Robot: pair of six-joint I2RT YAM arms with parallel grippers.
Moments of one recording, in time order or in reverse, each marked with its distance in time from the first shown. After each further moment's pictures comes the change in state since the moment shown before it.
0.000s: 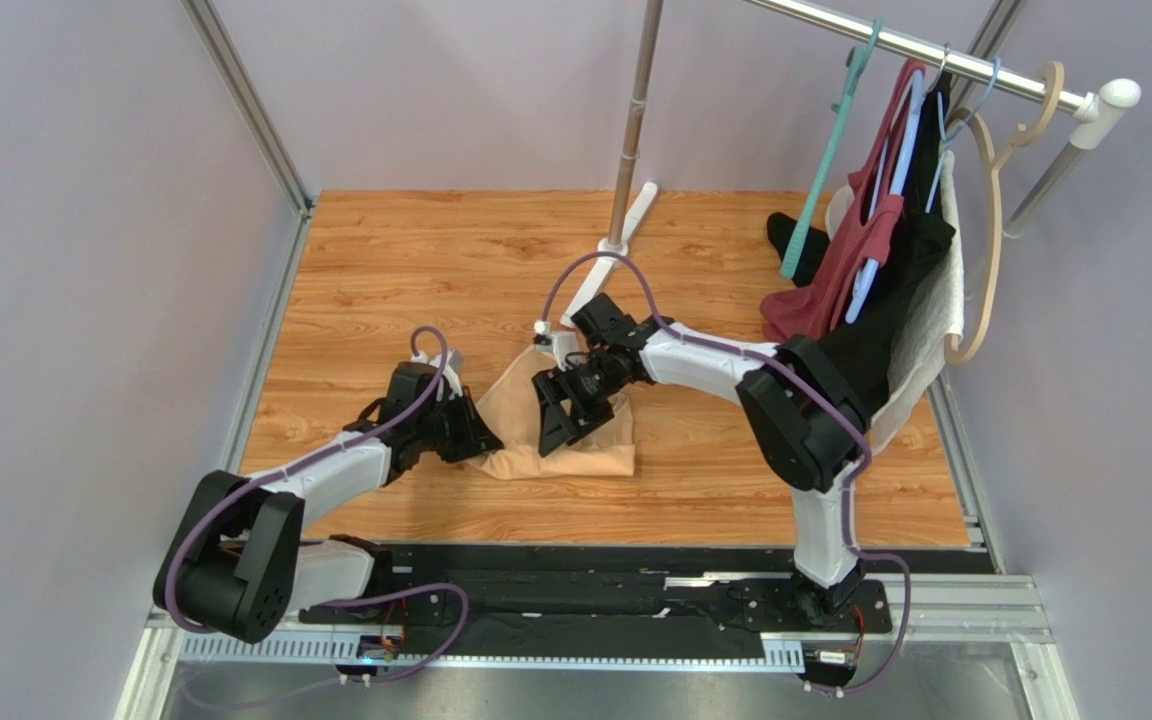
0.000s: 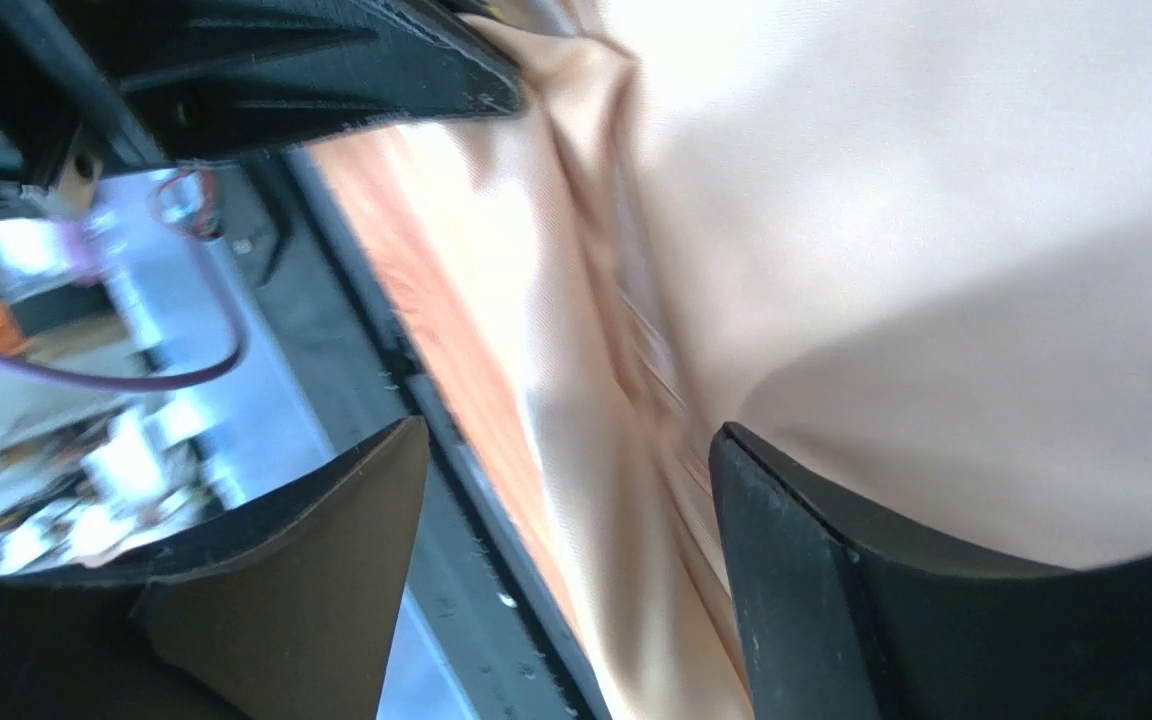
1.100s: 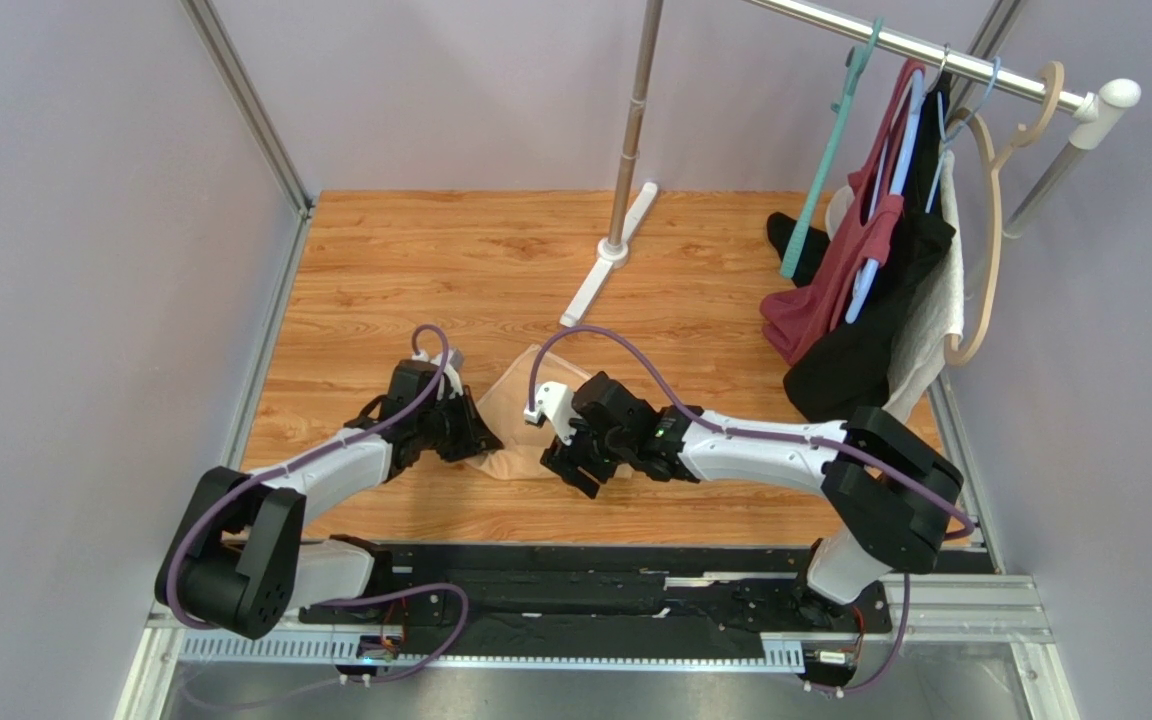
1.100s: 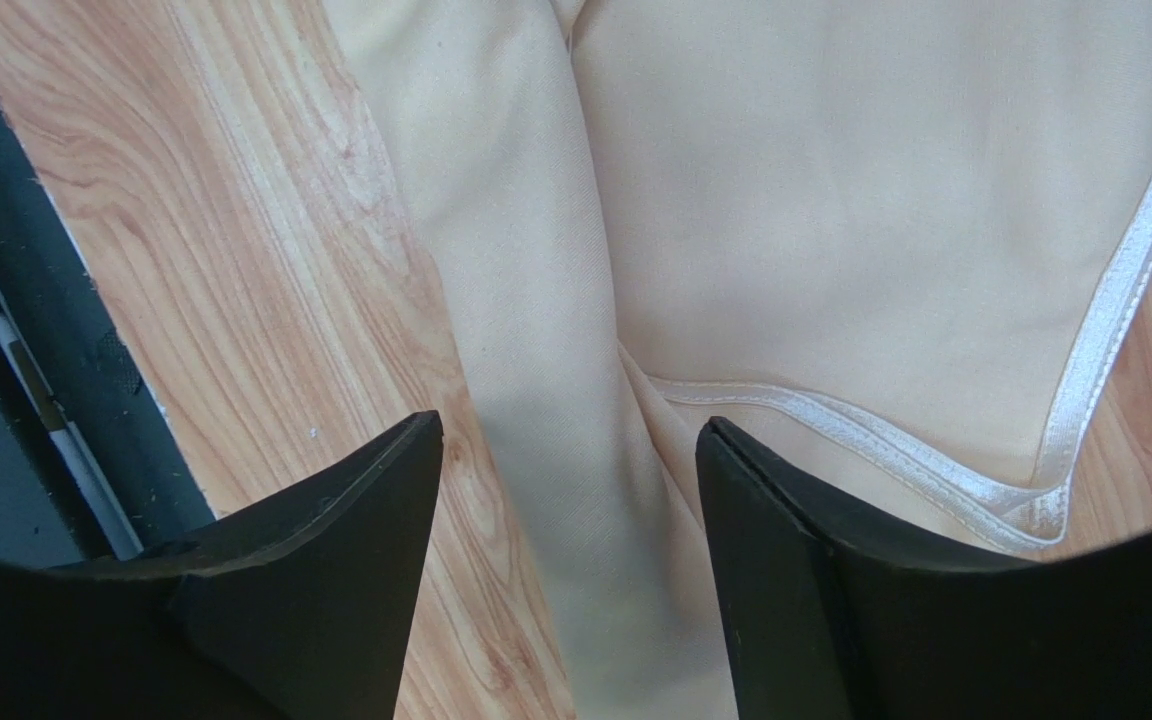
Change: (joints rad) left arm 0.000 0.018 0.018 -0.024 -0.002 0.010; right arm 0.280 -0.456 -0.494 0.367 0.670 -0.356
